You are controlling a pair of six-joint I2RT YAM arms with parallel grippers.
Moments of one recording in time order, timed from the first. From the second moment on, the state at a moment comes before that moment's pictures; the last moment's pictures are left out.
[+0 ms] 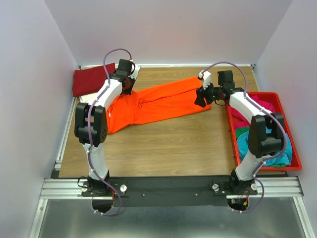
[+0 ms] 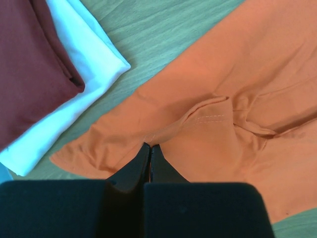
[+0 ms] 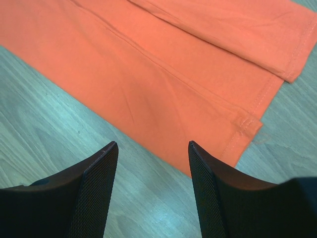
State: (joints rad) left arm -0.23 1.96 1.64 -0.58 -0.12 0.21; right arm 0.16 1.74 1.25 -0.31 -0.55 -0.46
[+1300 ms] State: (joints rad) left arm -0.17 1.41 1.23 -0.33 -0.20 -0.05; right arm 0.14 1.74 1.24 -0.31 -0.57 -0.47
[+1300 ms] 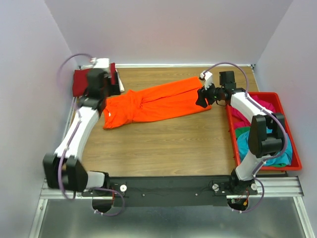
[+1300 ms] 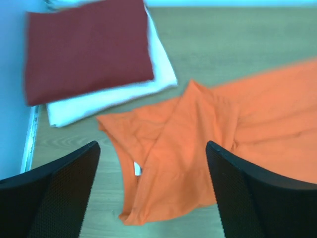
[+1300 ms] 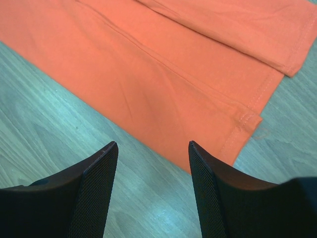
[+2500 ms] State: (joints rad) left arm 0.19 1.52 0.80 -0.21 0.36 -0.20; right arm 0.07 1.85 1.30 -0.36 -0.54 -0.41
